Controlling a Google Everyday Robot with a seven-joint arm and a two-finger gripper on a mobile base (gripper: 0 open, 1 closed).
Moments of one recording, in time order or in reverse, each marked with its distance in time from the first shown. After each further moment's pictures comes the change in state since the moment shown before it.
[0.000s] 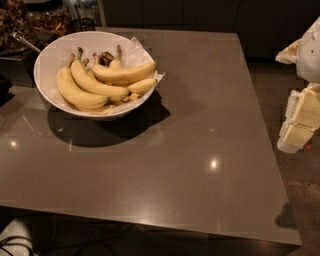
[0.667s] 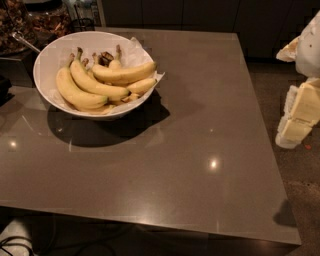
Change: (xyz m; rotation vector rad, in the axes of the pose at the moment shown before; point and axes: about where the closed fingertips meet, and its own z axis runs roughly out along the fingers) arm -0.004 -0.004 -0.001 -0.008 0.007 0.017
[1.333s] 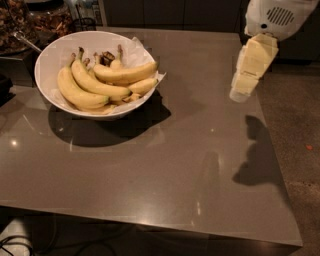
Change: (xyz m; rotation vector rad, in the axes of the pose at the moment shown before) arm -0.065 -0.061 0.007 -0.030 0.033 0.073
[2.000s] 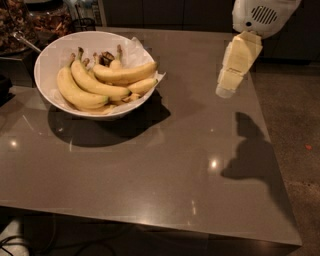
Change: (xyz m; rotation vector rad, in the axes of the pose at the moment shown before) arm -0.028 -0.007 0.004 0.036 -0.046 -0.017
